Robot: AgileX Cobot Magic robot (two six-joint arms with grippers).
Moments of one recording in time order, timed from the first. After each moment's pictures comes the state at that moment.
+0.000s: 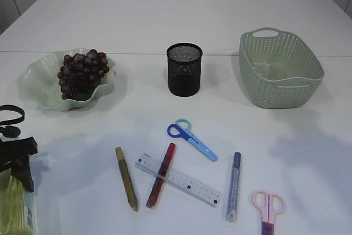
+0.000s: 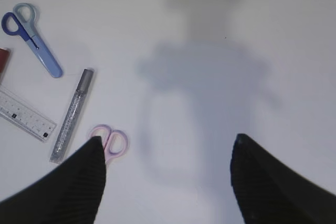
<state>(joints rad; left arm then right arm) -0.12 1.71 -0.81 -0.13 0.79 -0.52 0.06 1.13 -1.01 0.07 1.03 0.00</state>
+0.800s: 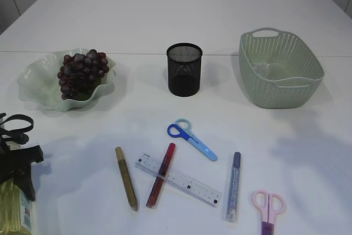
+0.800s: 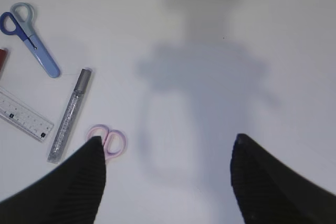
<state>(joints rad) -0.12 1.80 -0.81 -0.13 0.74 -0.52 0.06 1.13 -1.01 0.06 1.03 0.00</state>
